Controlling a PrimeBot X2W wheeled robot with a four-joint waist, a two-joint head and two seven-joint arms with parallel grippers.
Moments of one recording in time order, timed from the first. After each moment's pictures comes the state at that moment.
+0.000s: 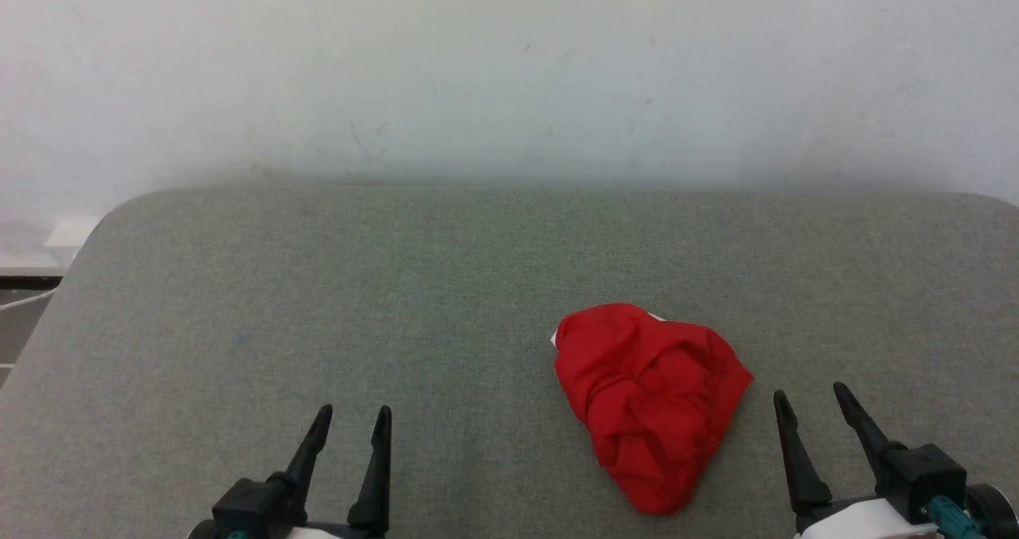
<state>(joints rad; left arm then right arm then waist) 0.14 0.11 -0.15 0.08 -0.28 -0.06 -0.26 0.13 -0.05 -0.03 0.12 0.04 0.13 -0.22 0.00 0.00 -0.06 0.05</state>
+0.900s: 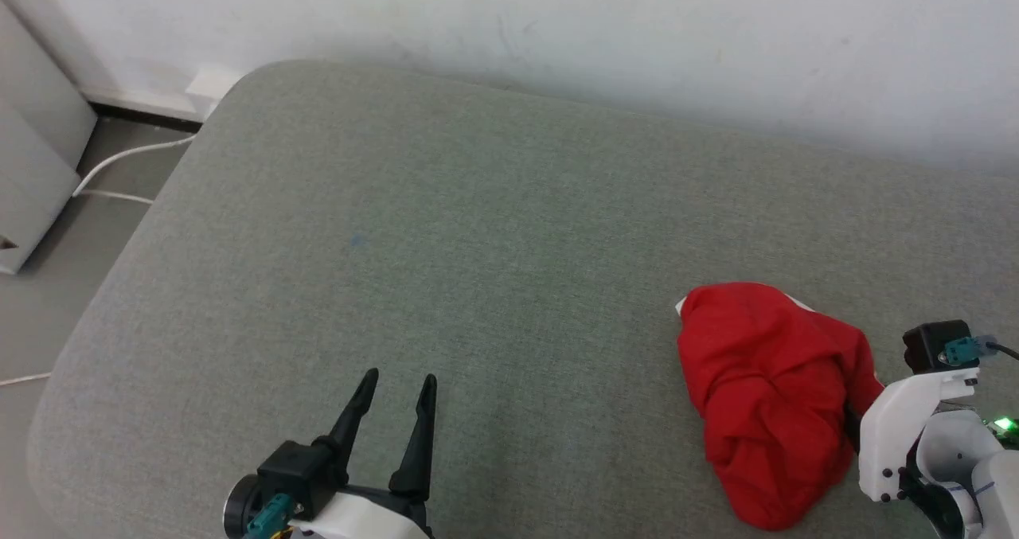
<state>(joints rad) 0.05 0.06 -0.18 0.13 -0.23 -0.10 -0.26 -0.18 -0.30 0.03 0.40 0.28 0.13 0.46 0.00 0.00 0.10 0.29</state>
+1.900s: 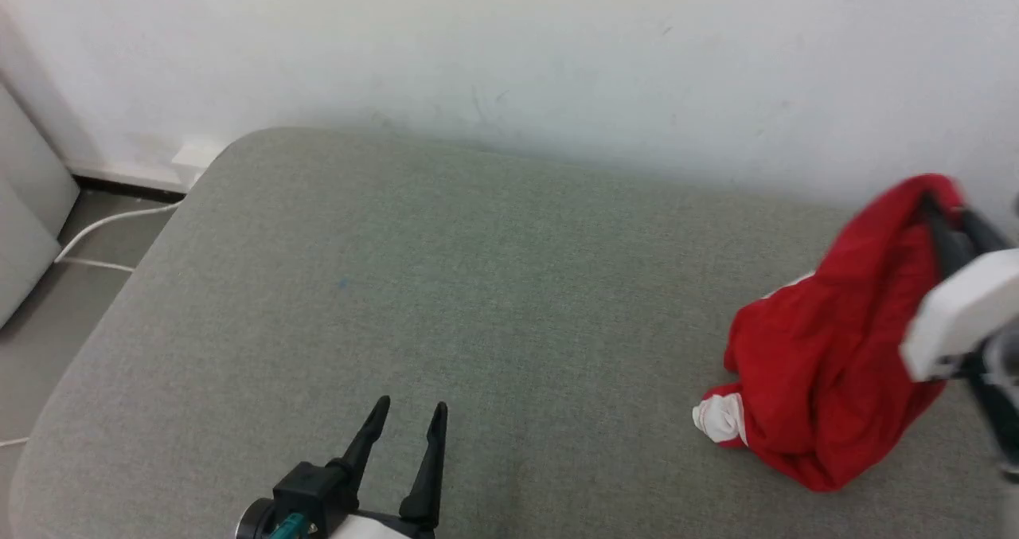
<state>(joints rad) 0.08 0.05 -0.20 0.15 -0.22 -0.11 -0.26 -0.22 -0.23 -0.14 -0.19 0.16 0.13 0.51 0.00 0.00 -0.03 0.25</state>
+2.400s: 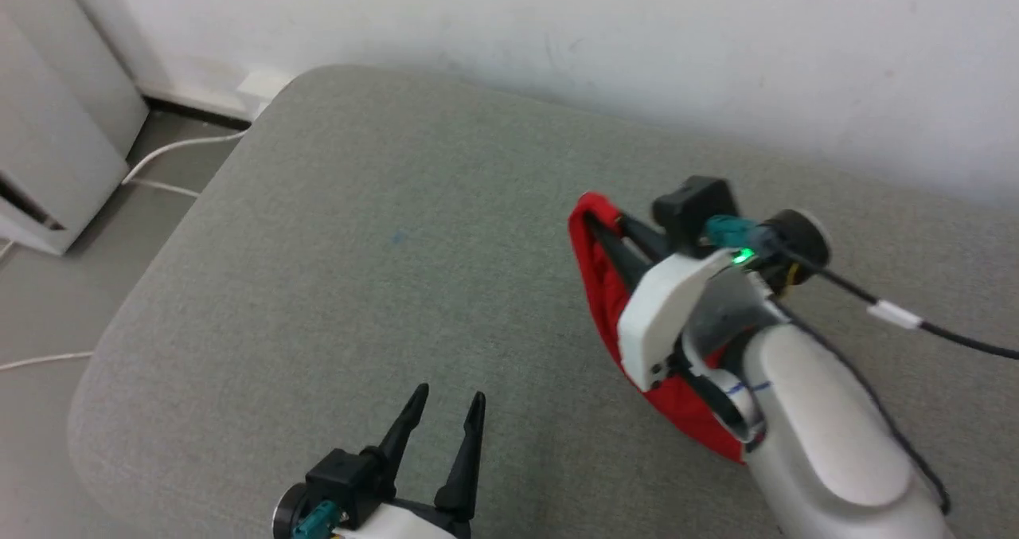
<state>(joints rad) 0.05 0.05 -0.29 0.15 -0.27 -0.08 -0.26 -0.45 -0.07 0.36 0.13 0.19 0.13 0.31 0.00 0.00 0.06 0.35</state>
